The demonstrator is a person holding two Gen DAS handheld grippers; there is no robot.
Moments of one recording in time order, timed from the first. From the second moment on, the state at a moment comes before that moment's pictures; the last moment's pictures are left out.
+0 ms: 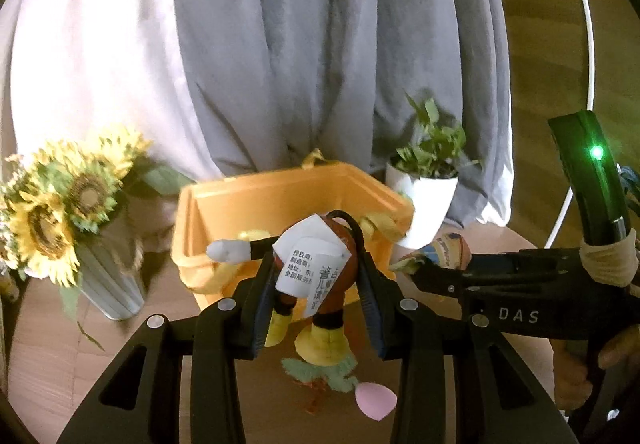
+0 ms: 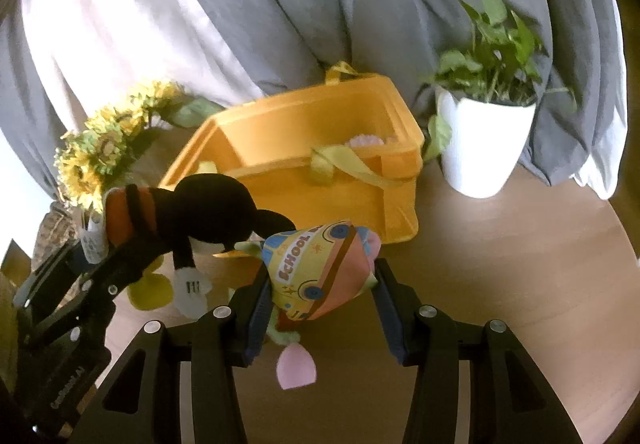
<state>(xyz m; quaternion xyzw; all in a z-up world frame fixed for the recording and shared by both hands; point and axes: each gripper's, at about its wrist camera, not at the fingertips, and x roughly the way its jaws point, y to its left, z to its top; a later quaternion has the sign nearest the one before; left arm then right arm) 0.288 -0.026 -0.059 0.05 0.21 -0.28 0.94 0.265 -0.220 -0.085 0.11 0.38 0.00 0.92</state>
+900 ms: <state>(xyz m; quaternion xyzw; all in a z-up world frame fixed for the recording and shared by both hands) 0.315 -0.018 0.000 0.01 0.12 -0.27 0.96 0.293 -0.212 -0.020 0.11 0.29 0.02 0.95</state>
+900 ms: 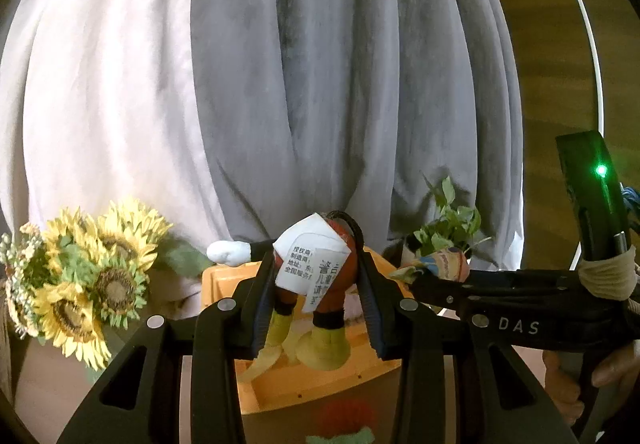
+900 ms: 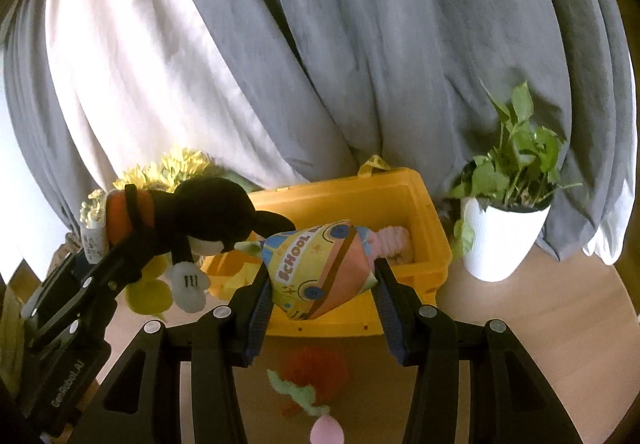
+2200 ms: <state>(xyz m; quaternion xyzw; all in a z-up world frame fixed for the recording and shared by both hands) 0.457 -0.069 -0.051 0.08 0.19 -0.29 0.94 0.420 -0.239 -0.057 0.10 0.34 -0.01 0.93</state>
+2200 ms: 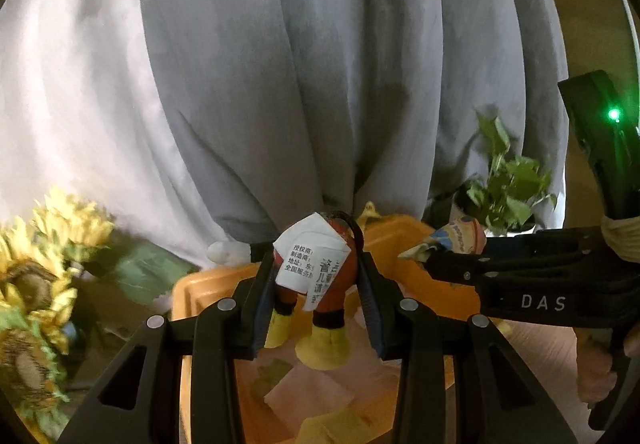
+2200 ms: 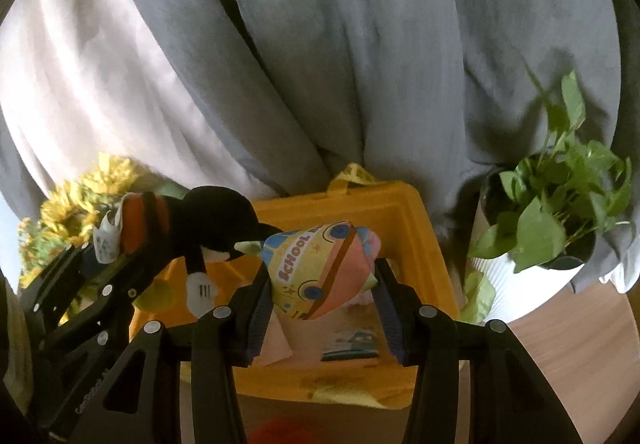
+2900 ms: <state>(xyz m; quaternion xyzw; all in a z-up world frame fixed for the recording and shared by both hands) 0.500 -0.094 -0.089 0.10 0.28 -0.28 0.91 0.454 -0.247 -0.095 0.10 0.39 -0.02 0.91</state>
